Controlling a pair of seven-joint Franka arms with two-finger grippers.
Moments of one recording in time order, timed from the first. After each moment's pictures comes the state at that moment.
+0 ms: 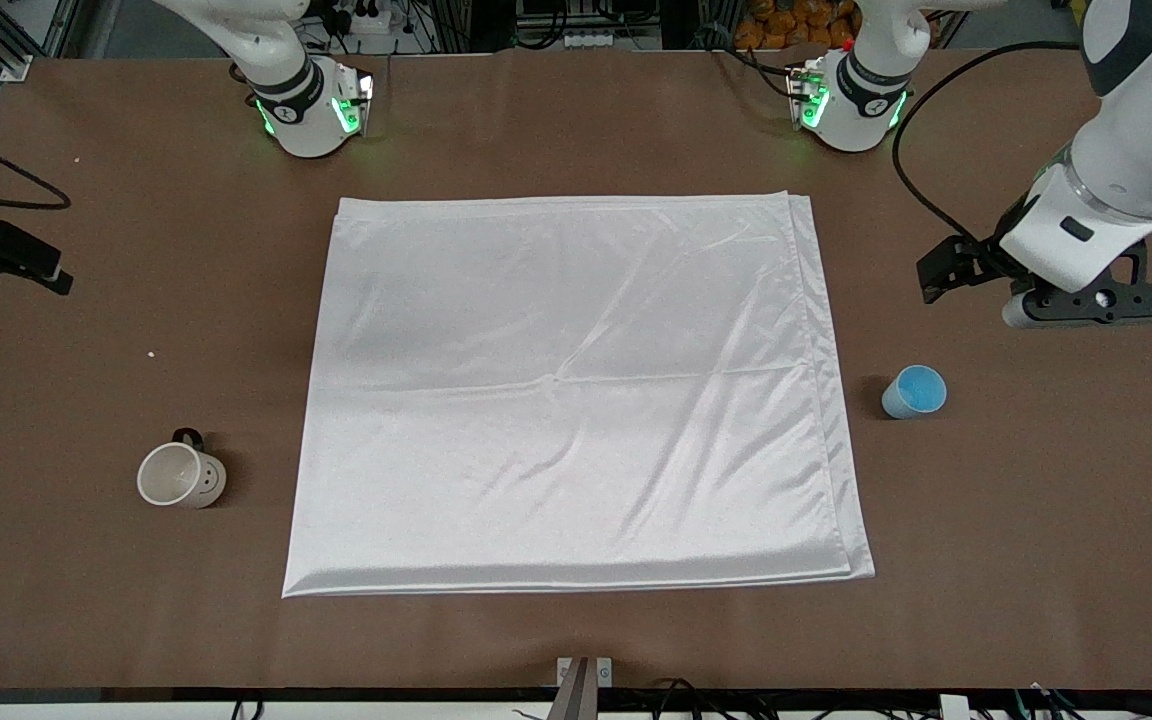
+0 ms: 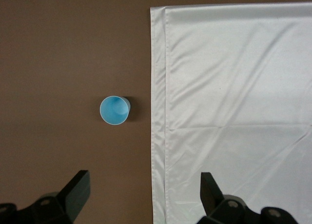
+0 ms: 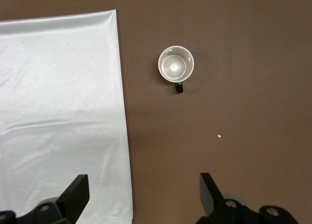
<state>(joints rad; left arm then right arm) -0.09 0.09 -0.14 -1.53 0.04 1.62 -0.24 -0.16 0.04 0.08 -1.55 0.02 1.59 -0.03</state>
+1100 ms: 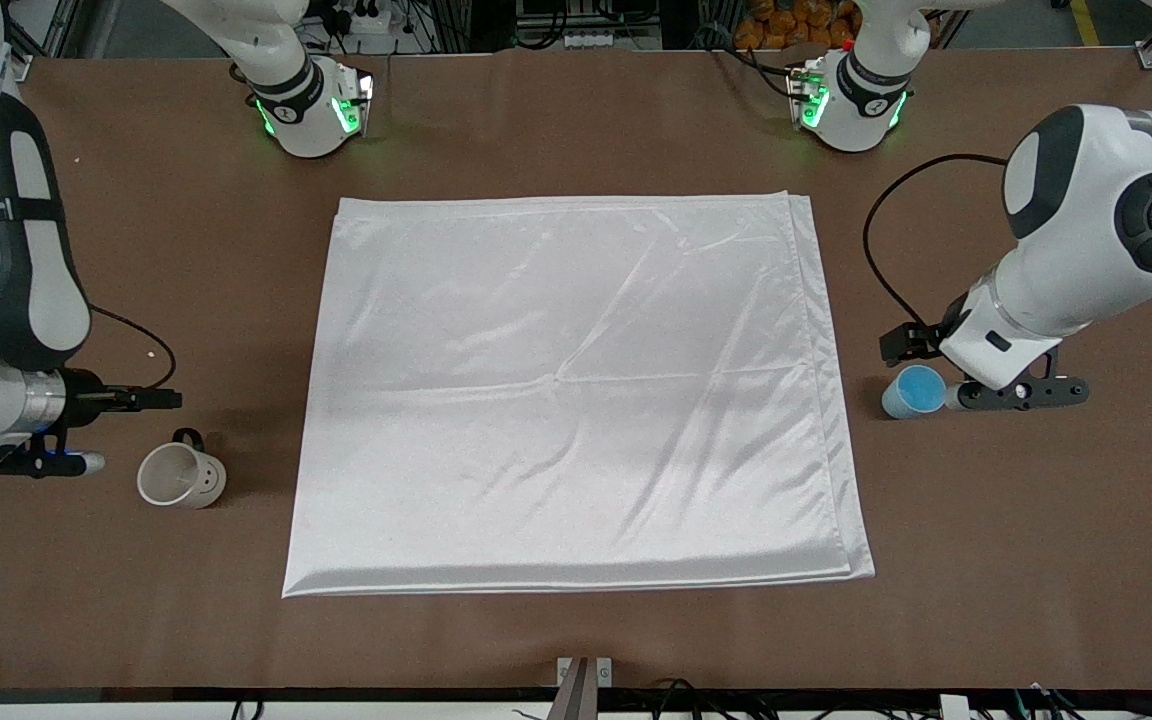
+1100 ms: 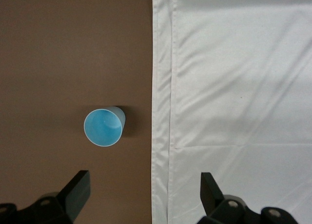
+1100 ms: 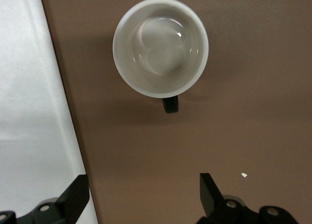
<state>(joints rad) -0.06 0.21 -0.14 -1.70 0.04 1.86 -0.23 -0.24 0.52 0.08 -1.57 0.02 1.83 -0.14</state>
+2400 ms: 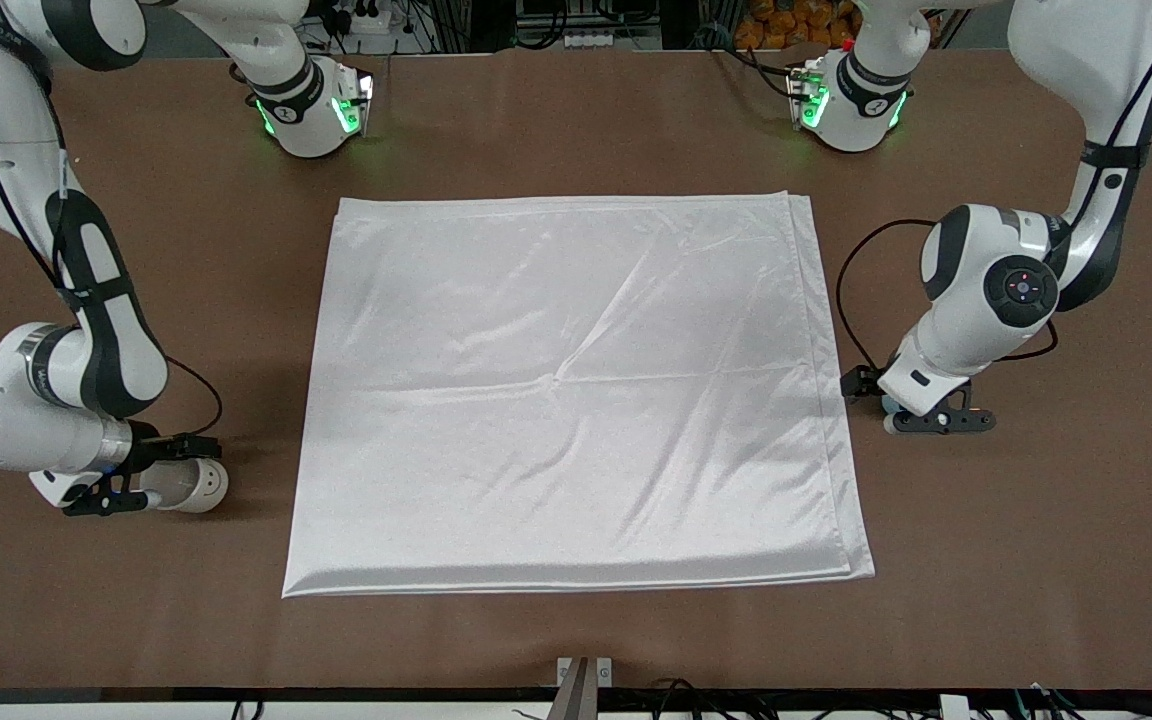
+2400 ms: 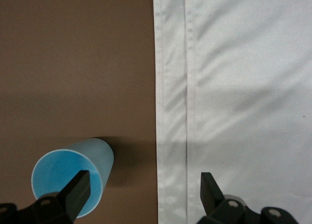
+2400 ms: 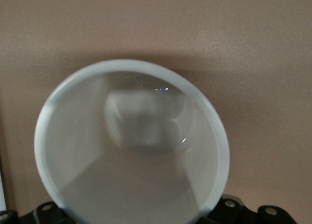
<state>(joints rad) -0.03 0.32 -0.14 -2.04 0.10 2.39 -0.22 -0.24 0.73 0.08 -1.57 0.02 2.20 -0.25</state>
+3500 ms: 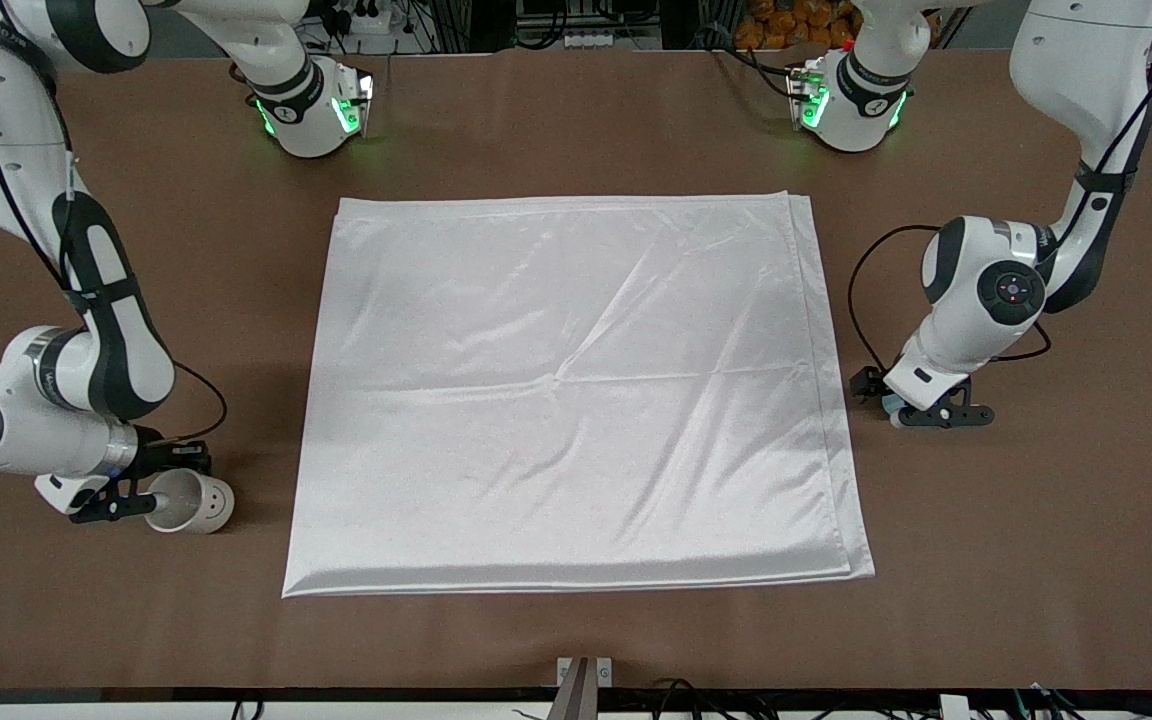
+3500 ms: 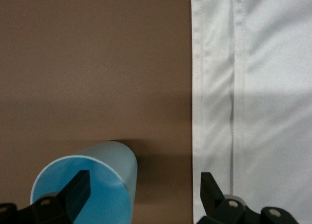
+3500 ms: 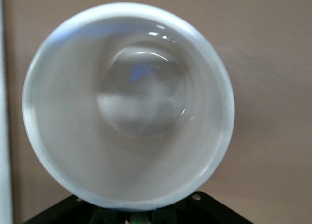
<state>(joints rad) 0.04 0.37 -0.13 -2.15 0.18 2.58 -0.22 -0.21 0.74 0.09 -1.56 0.02 2.21 -0.30</state>
